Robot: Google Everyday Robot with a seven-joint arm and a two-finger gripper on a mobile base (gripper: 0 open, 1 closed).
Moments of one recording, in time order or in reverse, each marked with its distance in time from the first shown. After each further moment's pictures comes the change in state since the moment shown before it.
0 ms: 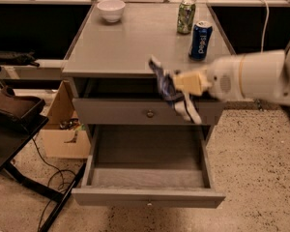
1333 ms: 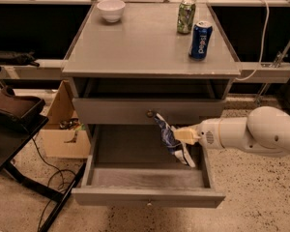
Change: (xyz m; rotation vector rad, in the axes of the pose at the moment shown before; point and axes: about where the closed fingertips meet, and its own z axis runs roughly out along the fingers) arm 0.201 -0.069 0.077 -0.003 0.149 0.213
